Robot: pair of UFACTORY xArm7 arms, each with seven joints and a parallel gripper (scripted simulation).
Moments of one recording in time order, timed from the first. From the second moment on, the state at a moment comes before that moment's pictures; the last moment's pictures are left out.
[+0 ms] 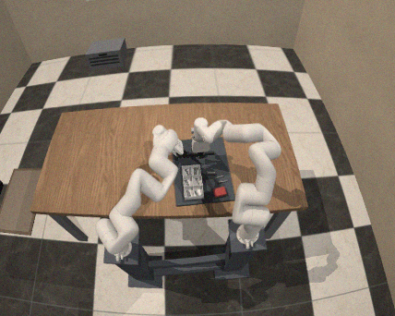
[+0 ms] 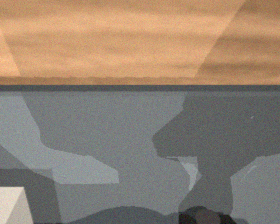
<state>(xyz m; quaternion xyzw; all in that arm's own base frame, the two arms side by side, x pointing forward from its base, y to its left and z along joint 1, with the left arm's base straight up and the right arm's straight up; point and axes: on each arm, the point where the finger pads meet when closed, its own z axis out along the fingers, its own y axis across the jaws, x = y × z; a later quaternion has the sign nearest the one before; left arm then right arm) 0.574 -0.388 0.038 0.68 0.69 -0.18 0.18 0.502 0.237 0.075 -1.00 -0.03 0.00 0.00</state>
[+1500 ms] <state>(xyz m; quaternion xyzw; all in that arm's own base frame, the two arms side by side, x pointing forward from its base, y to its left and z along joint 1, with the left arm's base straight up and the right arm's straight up) 0.574 -0.388 0.038 0.68 0.69 -0.18 0.18 0.494 0.237 0.073 -1.00 -0.03 0.00 0.00</state>
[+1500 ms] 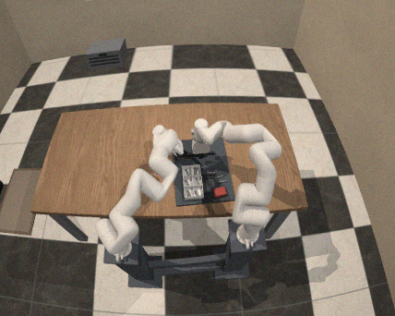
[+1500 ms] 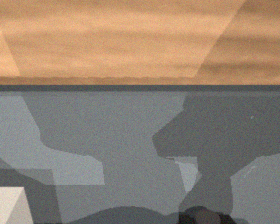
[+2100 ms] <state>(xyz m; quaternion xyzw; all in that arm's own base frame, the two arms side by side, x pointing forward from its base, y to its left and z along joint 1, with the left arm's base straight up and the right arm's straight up) 0.574 -0.388 0.038 0.68 0.69 -0.18 0.18 0.494 0.237 0.060 -1.00 -0.03 0.00 0.00</state>
